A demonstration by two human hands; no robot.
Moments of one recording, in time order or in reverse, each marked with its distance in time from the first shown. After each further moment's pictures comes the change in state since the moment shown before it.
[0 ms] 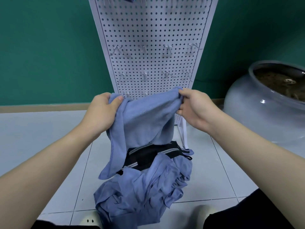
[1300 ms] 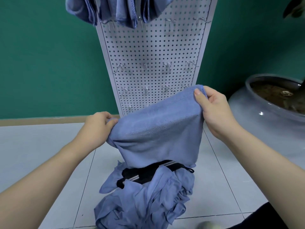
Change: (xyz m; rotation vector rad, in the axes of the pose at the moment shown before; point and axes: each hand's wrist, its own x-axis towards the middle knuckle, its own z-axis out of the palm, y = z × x) left_hand 0.007 -0.014 -0.018 0.406 -0.043 0.037; right_hand -0.021 -0.030 -0.030 -0.288 0.113 -0.454
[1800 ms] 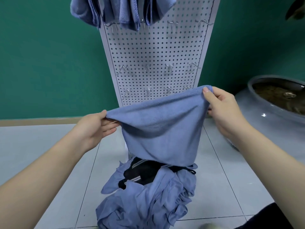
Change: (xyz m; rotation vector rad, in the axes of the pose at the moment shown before) left_hand 0.008 -0.003 -0.010 -1.039 -0.160 -0.455; right_hand 0.008 -0.001 -0.015 0.018 0.001 0.010
